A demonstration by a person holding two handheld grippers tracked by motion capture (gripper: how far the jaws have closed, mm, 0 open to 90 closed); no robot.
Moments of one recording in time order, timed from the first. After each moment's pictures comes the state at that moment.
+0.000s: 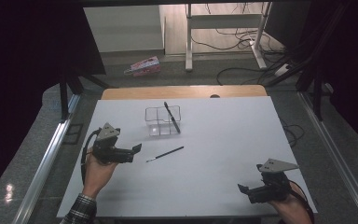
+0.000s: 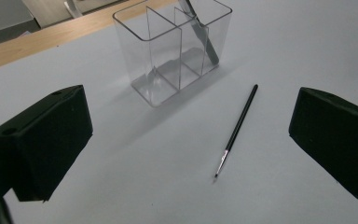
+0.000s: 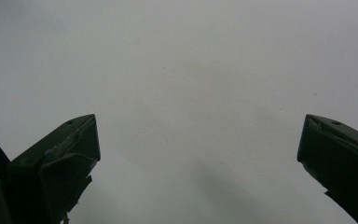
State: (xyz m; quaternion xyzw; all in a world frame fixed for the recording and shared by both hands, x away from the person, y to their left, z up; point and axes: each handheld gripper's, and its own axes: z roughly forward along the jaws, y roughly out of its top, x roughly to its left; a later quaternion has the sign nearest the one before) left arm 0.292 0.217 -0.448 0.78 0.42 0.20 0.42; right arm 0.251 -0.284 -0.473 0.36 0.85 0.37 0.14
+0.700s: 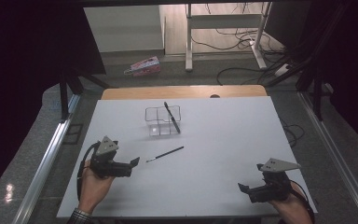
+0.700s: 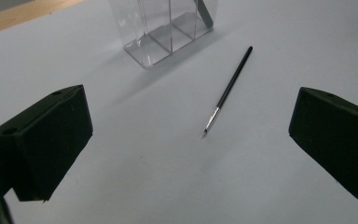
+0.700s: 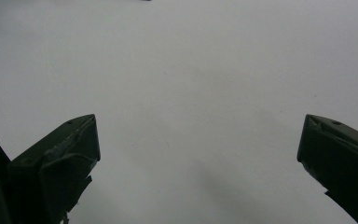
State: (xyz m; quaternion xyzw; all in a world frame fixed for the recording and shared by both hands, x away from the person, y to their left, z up) left arm 0.260 0.217 -0.465 0.79 0.43 0.20 0.39; right arm 0.251 -0.286 -0.472 0.36 0.84 0.38 0.14
